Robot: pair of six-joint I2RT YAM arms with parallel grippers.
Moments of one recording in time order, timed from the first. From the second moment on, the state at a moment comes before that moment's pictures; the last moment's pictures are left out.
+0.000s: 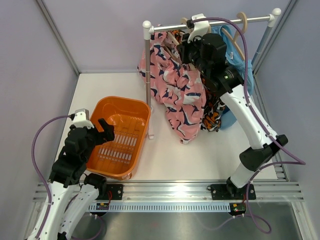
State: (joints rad) left arm -0.30 0.45 0.76 -0.69 -0.23 -0.39; right arm 0.58 1.69 2.08 -0.40 0.13 0.02
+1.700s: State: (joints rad) left arm -1.07 1.40 1.41 -0.34 -0.59 -0.37; right arm 0.80 0.99 1.41 -0.74 0.25 0.34
